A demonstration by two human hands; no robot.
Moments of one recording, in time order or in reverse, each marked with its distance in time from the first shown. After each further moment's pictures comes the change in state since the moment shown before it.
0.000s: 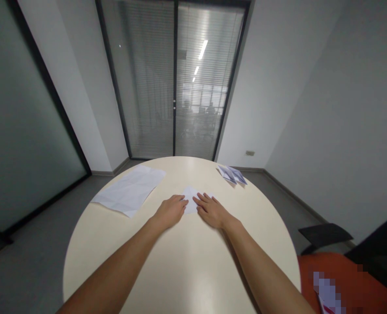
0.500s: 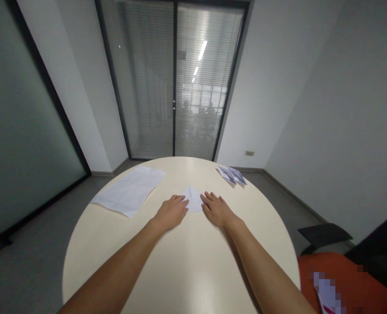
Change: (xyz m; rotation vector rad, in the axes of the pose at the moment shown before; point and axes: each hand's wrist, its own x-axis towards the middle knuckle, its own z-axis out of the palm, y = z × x) left_hand -0.003 0.000 0.004 0.064 0.016 0.028; right_hand -0.003 0.008 -0.002 -0.054 0.067 0.149
